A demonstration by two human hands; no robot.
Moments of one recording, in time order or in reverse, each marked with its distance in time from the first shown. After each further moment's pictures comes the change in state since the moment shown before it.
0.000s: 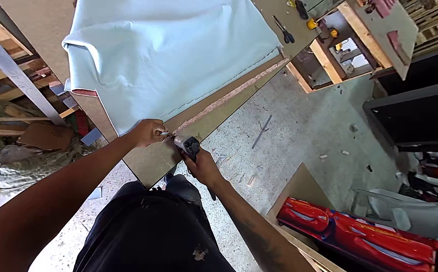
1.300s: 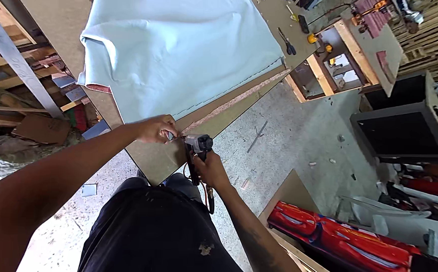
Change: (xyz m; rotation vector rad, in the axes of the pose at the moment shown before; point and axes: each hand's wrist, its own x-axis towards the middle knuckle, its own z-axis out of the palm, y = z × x) left_hand -0.005 -0.013 -0.029 -0.078 -0.213 0.137; right_hand -0.007 -0.038 -0.003 0.177 -0.034 0.264
